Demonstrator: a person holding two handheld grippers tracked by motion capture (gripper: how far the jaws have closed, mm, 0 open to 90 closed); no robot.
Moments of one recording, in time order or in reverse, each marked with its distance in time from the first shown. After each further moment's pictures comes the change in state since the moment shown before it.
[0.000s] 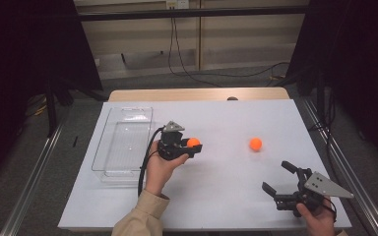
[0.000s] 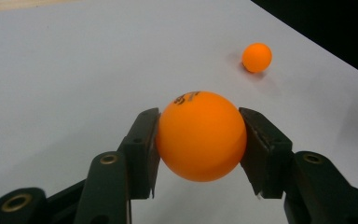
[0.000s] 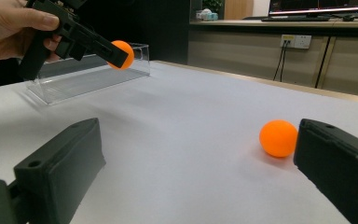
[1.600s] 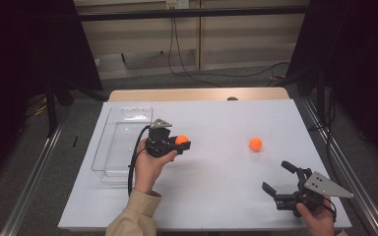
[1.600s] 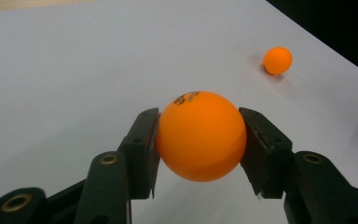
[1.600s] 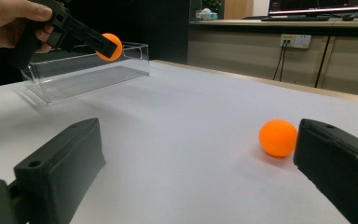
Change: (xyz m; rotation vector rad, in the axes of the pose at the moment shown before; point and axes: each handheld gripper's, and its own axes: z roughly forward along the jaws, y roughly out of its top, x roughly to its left) left arm 0.019 0.001 -0.024 0.006 0.055 -0.043; right arm 0.000 0.000 0.000 0.001 -0.001 0.001
